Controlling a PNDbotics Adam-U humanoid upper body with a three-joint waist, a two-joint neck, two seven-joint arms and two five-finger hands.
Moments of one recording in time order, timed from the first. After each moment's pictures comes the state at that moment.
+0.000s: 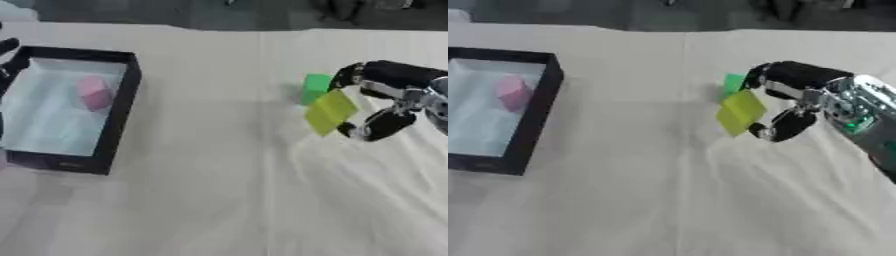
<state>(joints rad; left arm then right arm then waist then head) -0.41 0.52 -0.01 -1.88 0.36 0.23 0.53 -0.80 -0.86 0.52 -1.71 0.48 0.19 0.46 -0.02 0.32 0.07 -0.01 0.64</state>
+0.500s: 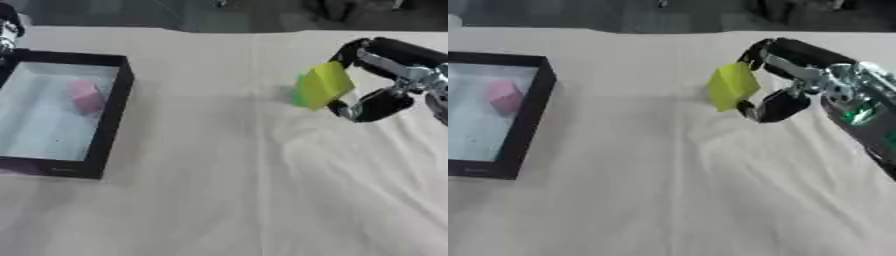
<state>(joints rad) -0.47 0.59 -0.07 -1.96 0.15 0.33 0.34 -0.81 -0.83 0.48 -1.76 0.41 0.36 0.38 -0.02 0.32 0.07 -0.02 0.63</state>
